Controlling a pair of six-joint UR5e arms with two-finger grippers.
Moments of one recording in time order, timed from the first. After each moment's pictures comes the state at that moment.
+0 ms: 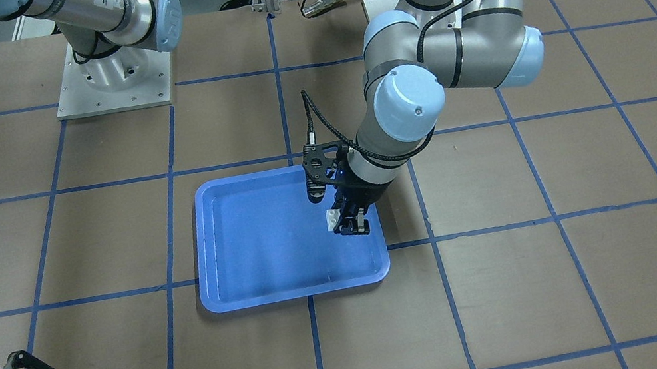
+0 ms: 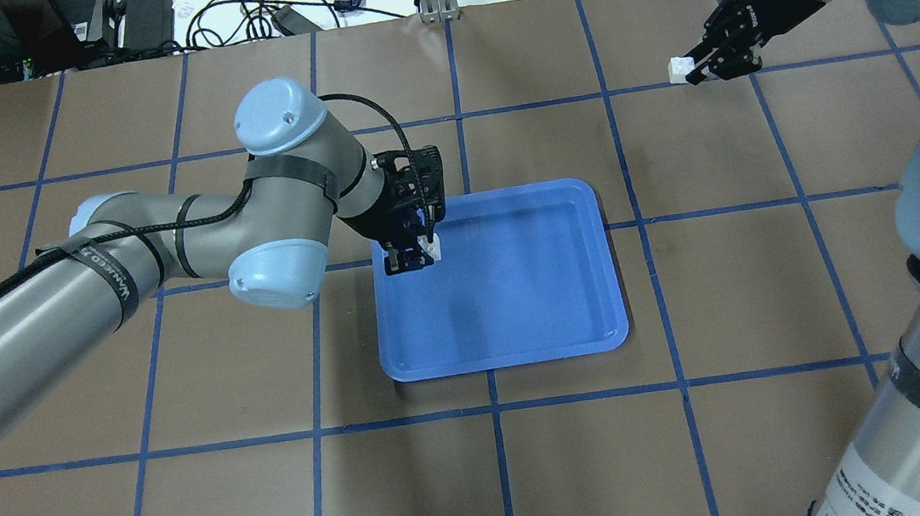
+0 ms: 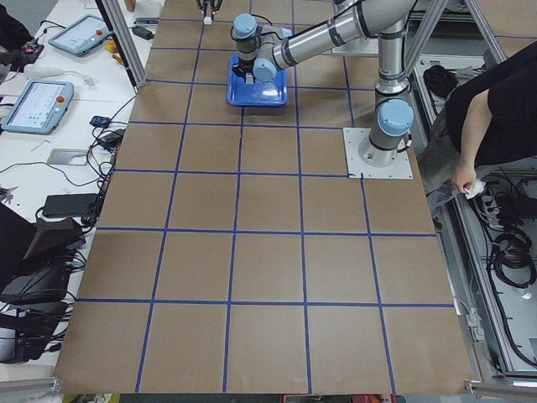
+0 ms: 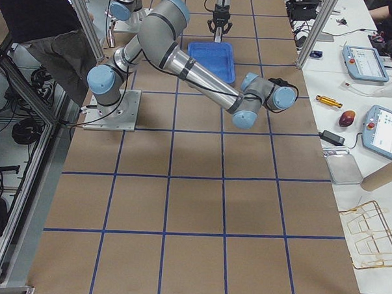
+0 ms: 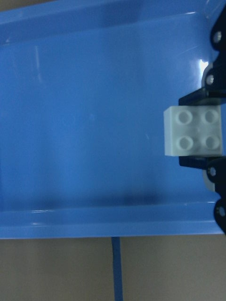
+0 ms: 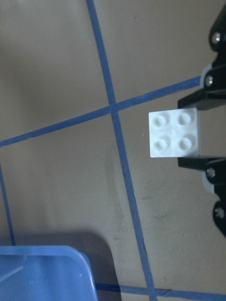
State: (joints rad) left arm -1.77 -1.92 -1.89 -0.84 1.30 1.38; right arm 1.21 -0.92 1.34 -1.80 -0.97 -1.79
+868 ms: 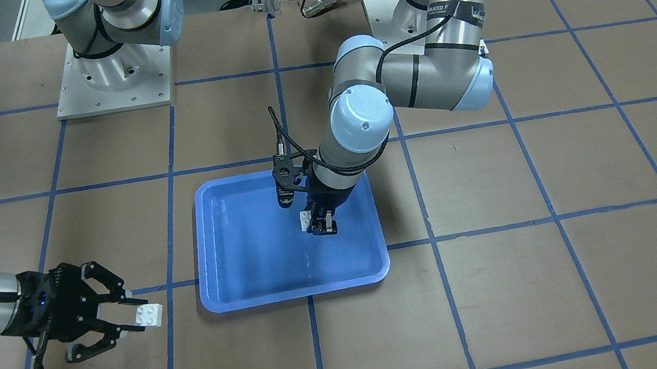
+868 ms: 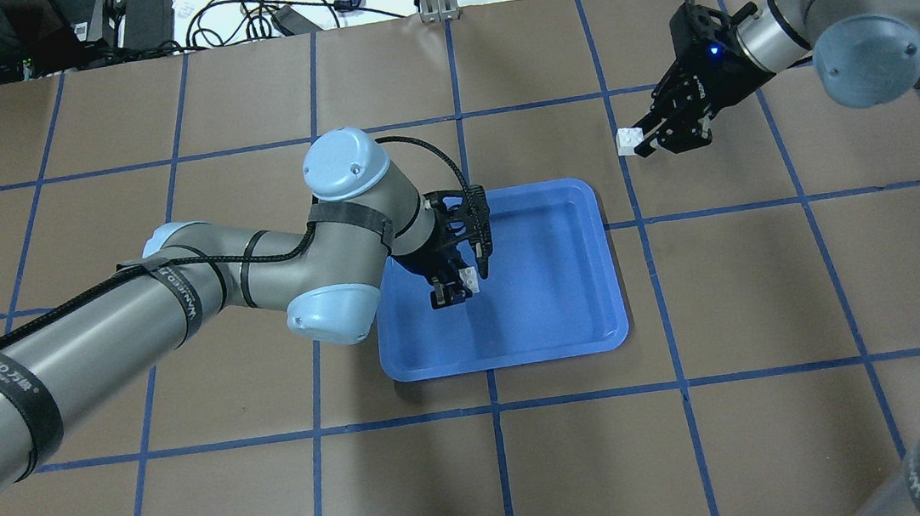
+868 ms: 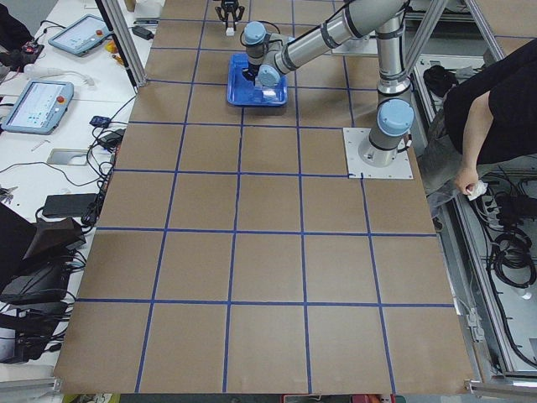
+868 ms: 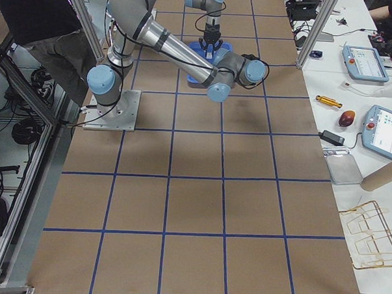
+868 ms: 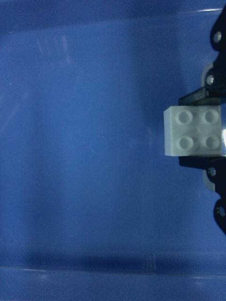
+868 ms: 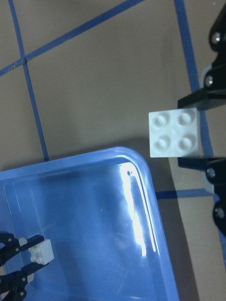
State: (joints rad) left arm -1.86 -1.98 -1.92 -0.77 1.30 1.28; right arm 1.31 -1.16 1.71 -1.92 -0.96 -1.72
